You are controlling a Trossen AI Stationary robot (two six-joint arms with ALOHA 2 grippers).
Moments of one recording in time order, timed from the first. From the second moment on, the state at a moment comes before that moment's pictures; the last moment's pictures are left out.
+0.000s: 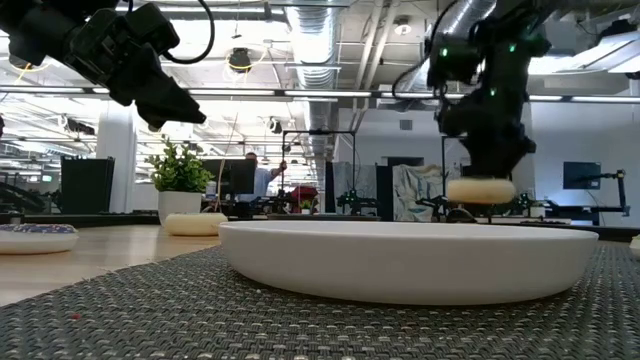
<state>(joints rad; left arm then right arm) -0.03 0.78 0.35 0.02 -0.12 -0.14 -0.28 1.39 0.86 -0.84 0.02 0.50</state>
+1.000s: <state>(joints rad) -0.03 0.78 0.35 0.02 -0.12 -0.15 0.21 1.66 1.22 -0.70 0.05 0.76</state>
